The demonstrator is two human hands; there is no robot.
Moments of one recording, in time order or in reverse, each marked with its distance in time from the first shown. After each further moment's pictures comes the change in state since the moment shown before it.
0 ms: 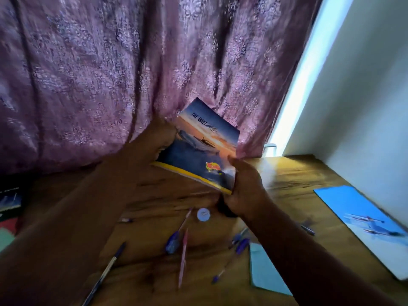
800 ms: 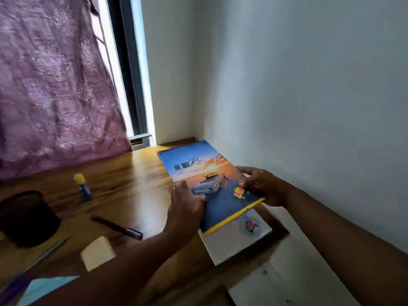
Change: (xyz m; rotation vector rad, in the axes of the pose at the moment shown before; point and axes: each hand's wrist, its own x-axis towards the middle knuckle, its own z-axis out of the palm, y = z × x) left_hand -0.223 0.090 0.504 0.036 -0.324 0.276; right_hand -0.039 -0.243 -0.525 -0.493 0.029 0.203
